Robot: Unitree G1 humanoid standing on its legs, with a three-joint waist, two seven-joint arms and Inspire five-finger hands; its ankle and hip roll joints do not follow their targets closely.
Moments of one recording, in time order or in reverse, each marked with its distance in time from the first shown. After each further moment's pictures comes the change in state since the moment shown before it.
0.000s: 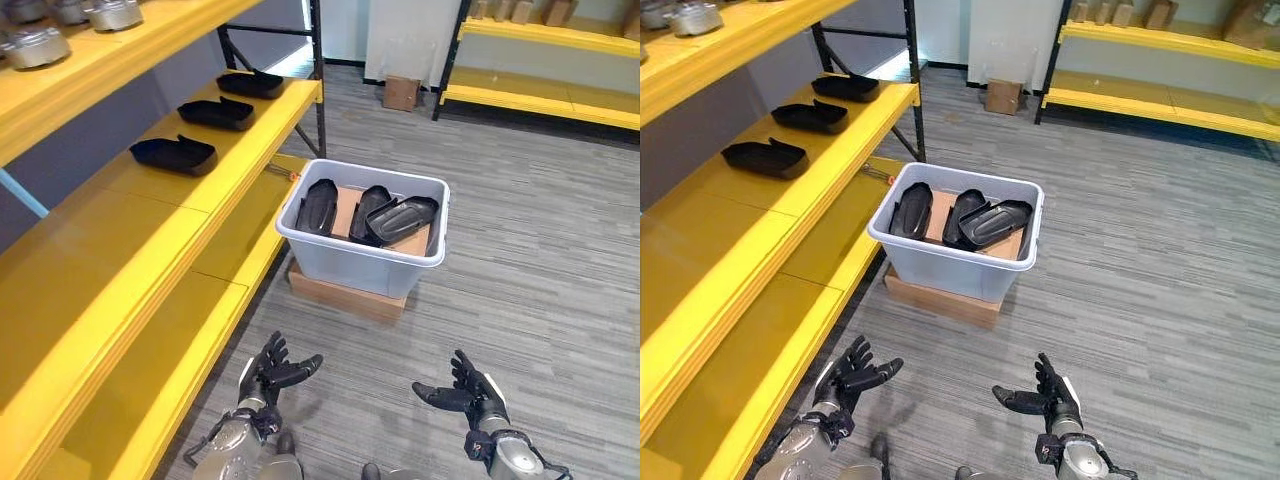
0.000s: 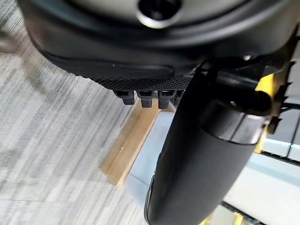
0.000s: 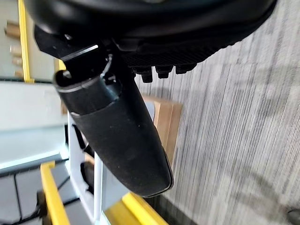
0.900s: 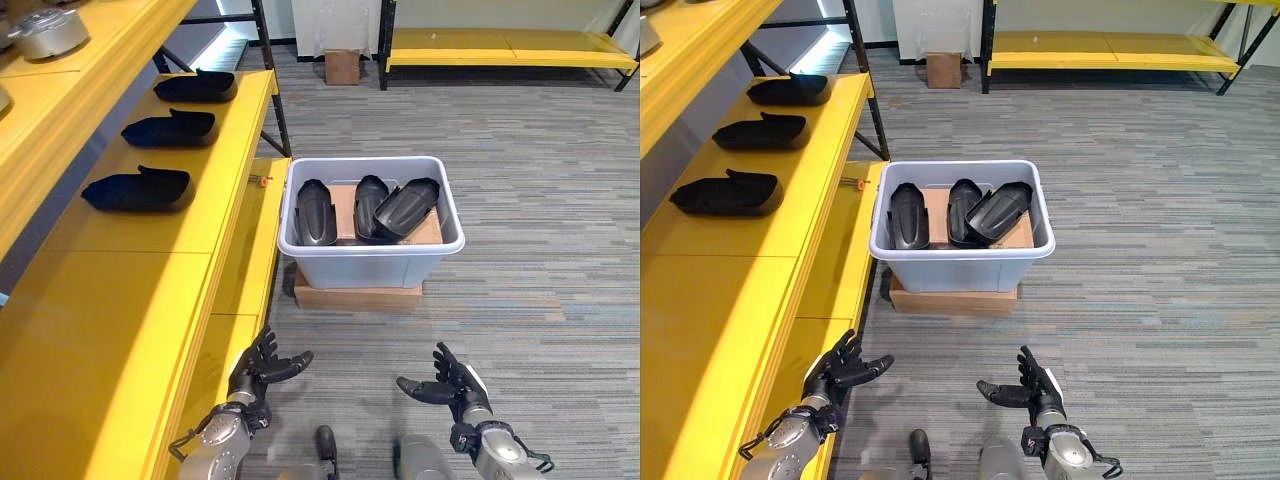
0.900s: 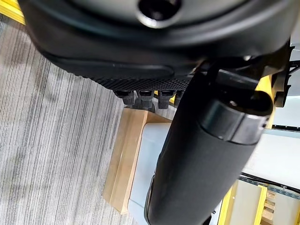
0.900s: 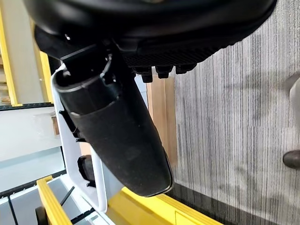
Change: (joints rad) left arm -0.022 0.073 0.003 -0.032 0.006 -0.005 0.023; right arm -0.055 0.053 0.032 -0.021 -0.028 0.022 0.040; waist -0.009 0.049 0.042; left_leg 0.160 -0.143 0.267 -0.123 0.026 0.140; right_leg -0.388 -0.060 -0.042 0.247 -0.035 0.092
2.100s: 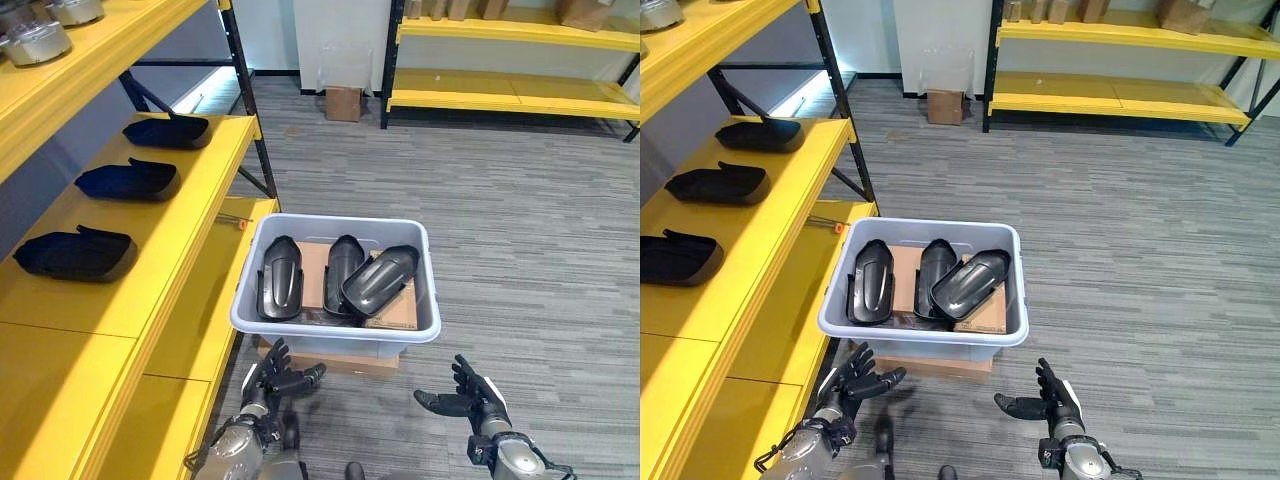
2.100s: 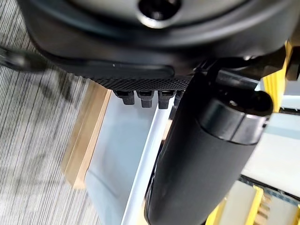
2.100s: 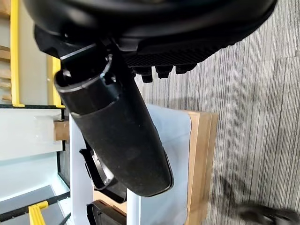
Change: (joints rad) left arm 0.036 -0.071 -0.009 0.045 0.030 0.006 -0.017; right arm 0.030 -0.075 0.007 0.045 -0.001 -0.013 -0.018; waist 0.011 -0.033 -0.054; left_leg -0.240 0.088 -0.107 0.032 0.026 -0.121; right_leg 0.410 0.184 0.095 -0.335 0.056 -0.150
